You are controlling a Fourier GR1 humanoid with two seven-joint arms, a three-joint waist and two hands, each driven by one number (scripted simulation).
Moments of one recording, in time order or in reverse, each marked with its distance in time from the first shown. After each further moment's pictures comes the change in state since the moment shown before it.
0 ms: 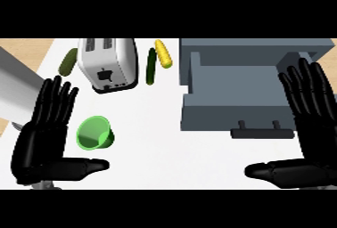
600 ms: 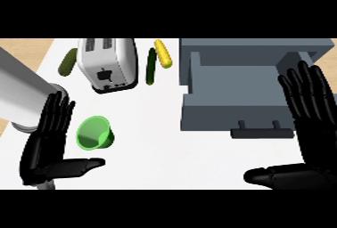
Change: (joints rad) left arm 0.060 0.020 0.070 0.187 -0.017 -0.035 -0.131; right arm 0.019 0.008 0.014 -0.025 0.008 0.003 0.005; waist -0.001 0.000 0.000
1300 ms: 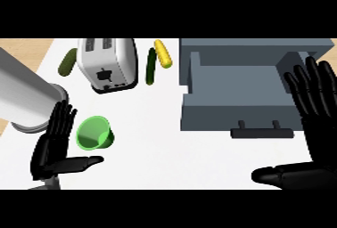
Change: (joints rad) left arm -0.050 0.044 0.076 0.327 -0.015 -0.065 -0.202; right arm -0.025 -0.022 -0.035 -0.012 -0.036 0.015 0.042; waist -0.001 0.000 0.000
